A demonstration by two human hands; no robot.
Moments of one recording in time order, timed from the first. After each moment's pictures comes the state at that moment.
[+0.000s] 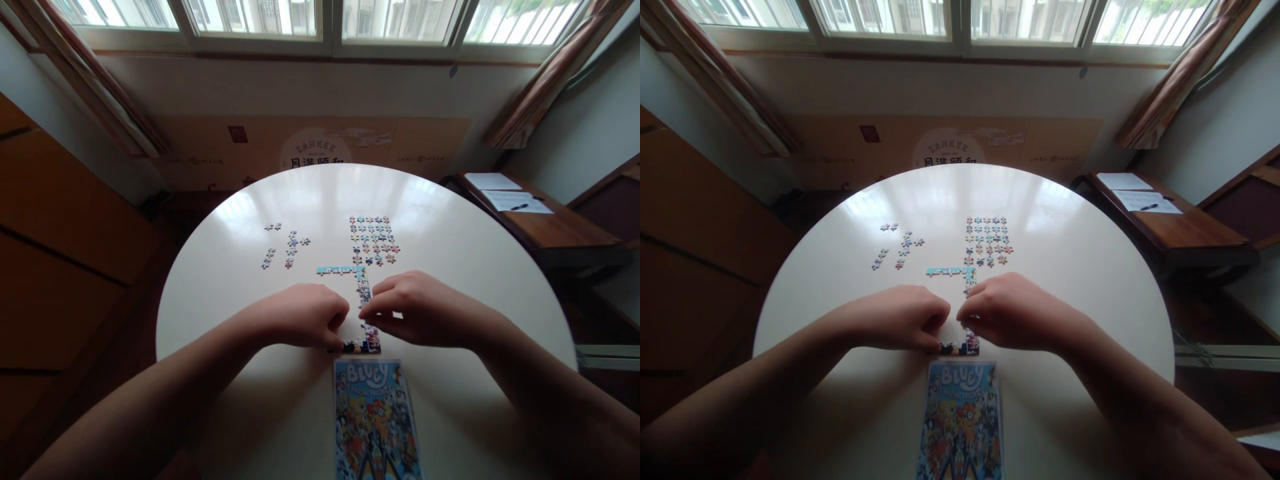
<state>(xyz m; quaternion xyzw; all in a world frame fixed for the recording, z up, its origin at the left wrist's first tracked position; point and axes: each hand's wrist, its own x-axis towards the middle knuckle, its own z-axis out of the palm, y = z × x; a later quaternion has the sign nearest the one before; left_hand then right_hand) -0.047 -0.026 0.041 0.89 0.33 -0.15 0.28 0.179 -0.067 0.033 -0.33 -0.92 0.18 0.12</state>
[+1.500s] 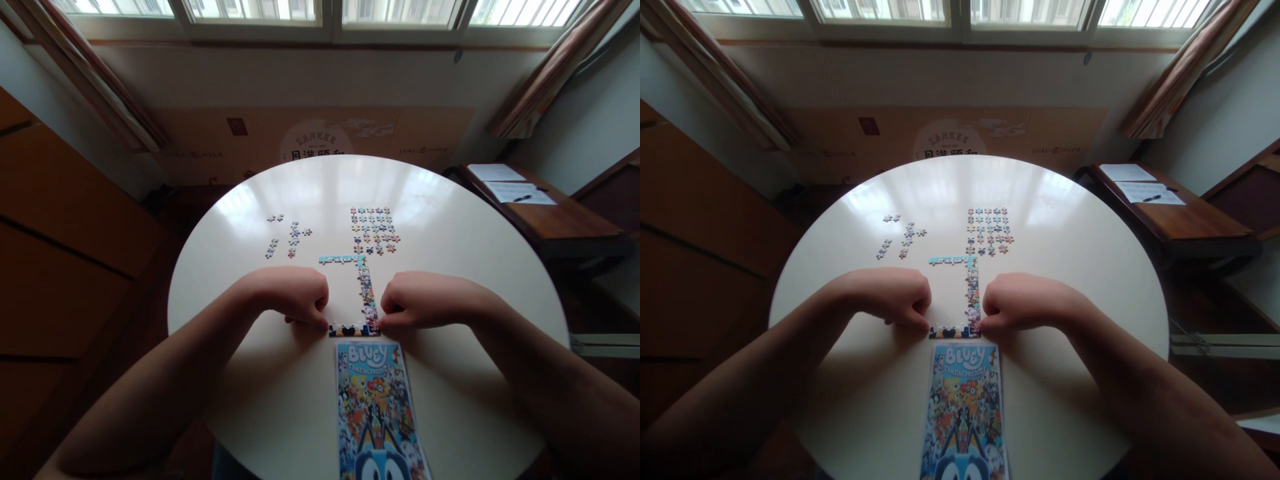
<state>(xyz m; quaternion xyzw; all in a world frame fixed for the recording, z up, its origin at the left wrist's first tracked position) -0.060 -0.009 0.043 0.85 0.32 -0.27 0.31 0.181 -0.060 0.035 -0.41 -0.85 0.31 -0.13</state>
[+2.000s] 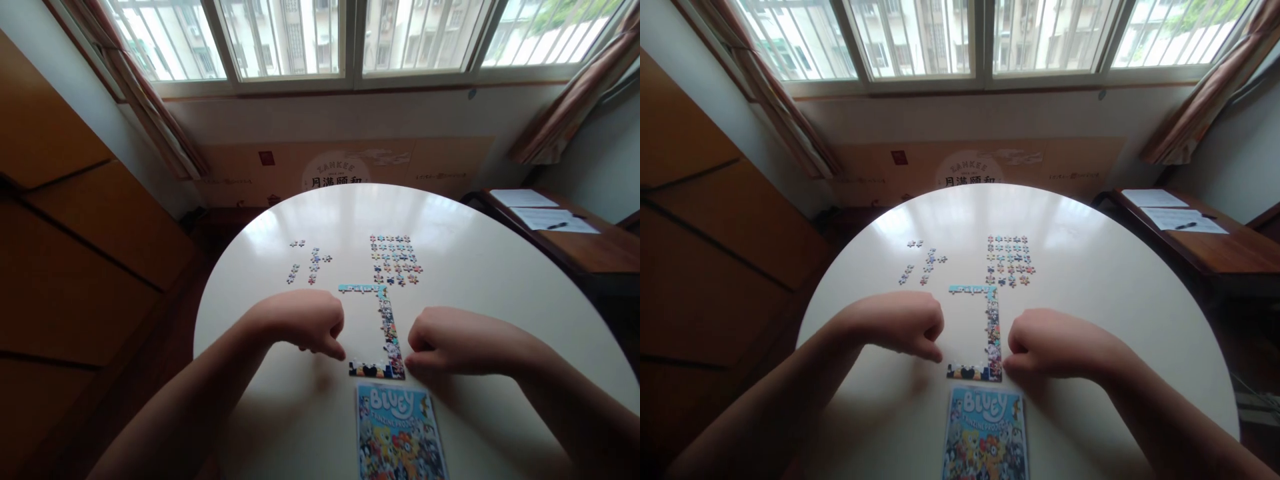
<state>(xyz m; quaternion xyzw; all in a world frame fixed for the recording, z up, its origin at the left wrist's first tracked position) -0.076 -0.014 0.057 0.86 0.36 -0.22 0.29 0.182 -0.061 0.029 -0.44 -0.83 0.32 -0.13</state>
